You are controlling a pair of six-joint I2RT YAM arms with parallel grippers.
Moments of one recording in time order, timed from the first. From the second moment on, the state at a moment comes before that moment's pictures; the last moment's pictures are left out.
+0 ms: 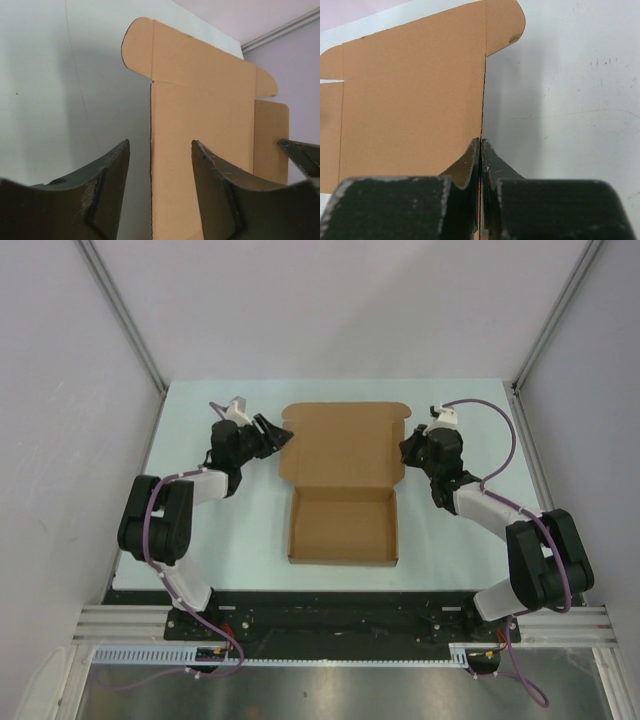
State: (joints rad) left arm -0.16 1.74 0.86 0.63 0.38 -0.72; right arm 0.33 1.47 0.78 0.37 0.07 0.45
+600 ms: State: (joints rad) left arm -0.23 1.68 0.73 0.73 0.27 -0.69; right arm 0.35 1.47 0.76 0.39 0.10 0.43
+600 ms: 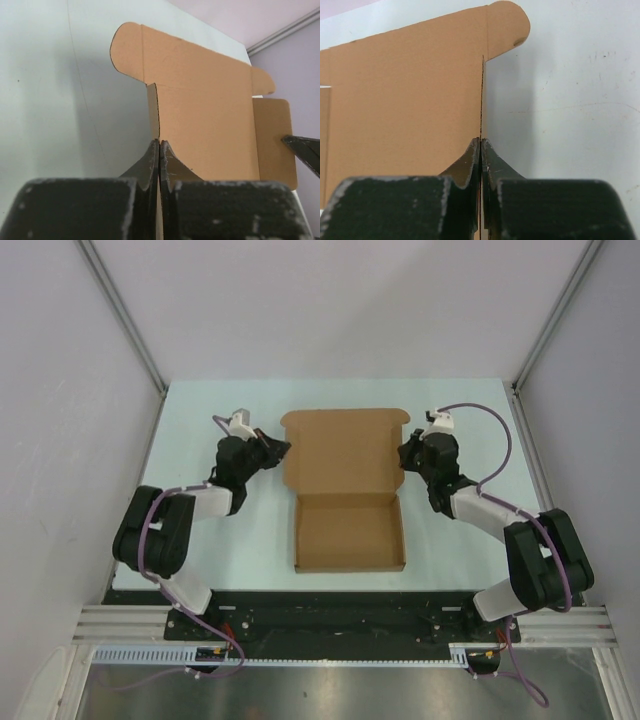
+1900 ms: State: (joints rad) left arm -0.31 1.59 0.64 0.85 0.16 -0.59; right arm 0.28 1.53 0.83 0.37 0.03 0.46
